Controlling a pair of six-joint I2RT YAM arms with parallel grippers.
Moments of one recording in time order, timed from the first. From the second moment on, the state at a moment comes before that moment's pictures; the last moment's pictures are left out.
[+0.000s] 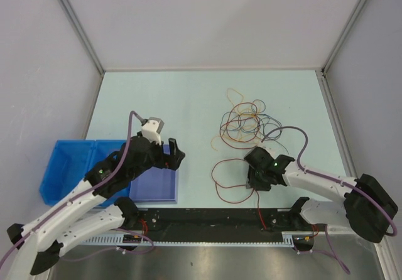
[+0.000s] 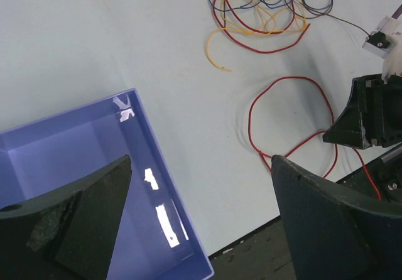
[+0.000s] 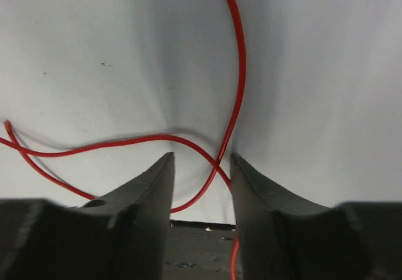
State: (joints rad) left arm -0.82 0.69 0.79 -0.62 -0.22 -0.46; right arm 0.82 1.15 0.55 -0.64 0.10 0.97
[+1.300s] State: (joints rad) left arm -0.82 0.46 0.75 -0.66 -0.26 -0.41; right arm 0.87 1.24 1.07 -0.83 0.17 0.93
